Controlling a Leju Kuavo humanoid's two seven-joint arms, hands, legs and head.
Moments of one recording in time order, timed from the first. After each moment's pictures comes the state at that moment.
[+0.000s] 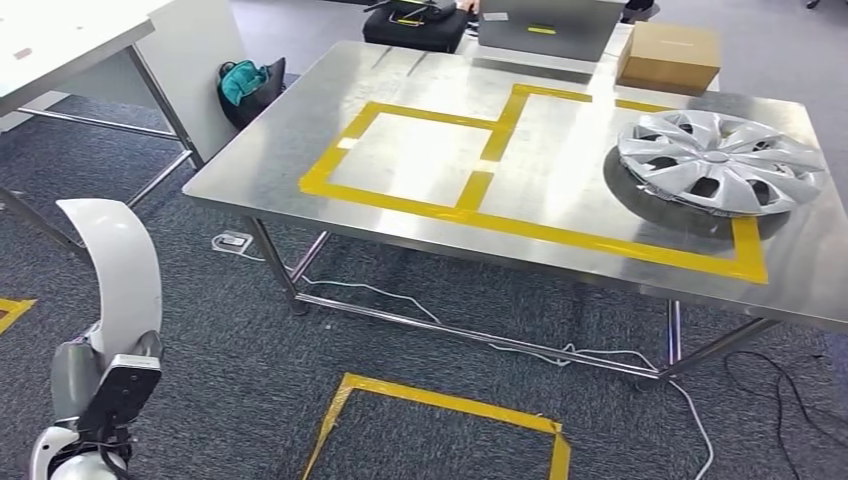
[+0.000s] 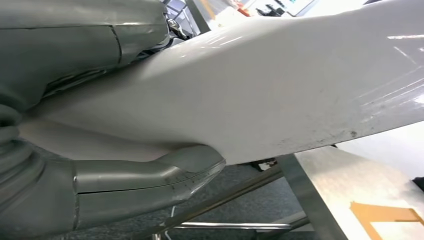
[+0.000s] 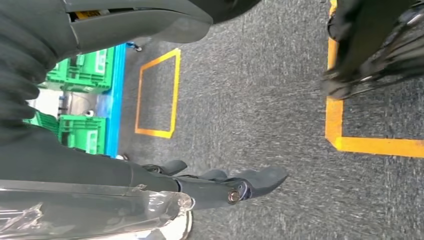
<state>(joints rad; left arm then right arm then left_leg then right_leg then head) 0.23 -0.16 0.09 -1.44 -0.47 0.41 -0.70 -0.06 0.20 -1.02 -0.26 0.83 -0.07 0.27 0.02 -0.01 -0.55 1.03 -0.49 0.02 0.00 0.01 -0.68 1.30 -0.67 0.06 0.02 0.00</state>
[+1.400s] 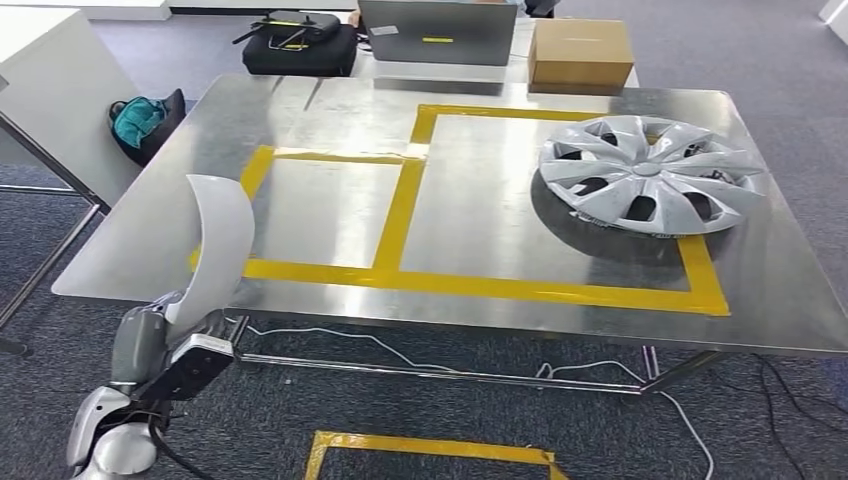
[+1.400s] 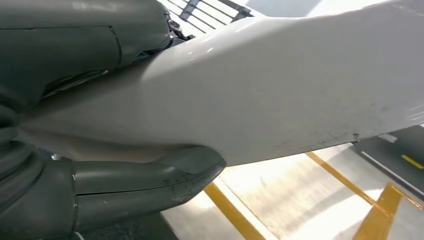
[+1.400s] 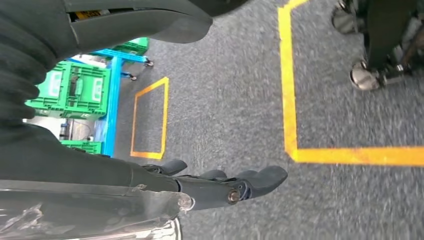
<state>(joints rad) 0.12 -0.06 -0.13 -1.42 -0.58 0.38 -0.59 -0.08 0.19 -1.02 -0.25 0.88 -0.04 0.25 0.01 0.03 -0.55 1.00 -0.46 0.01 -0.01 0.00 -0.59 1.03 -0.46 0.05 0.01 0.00</state>
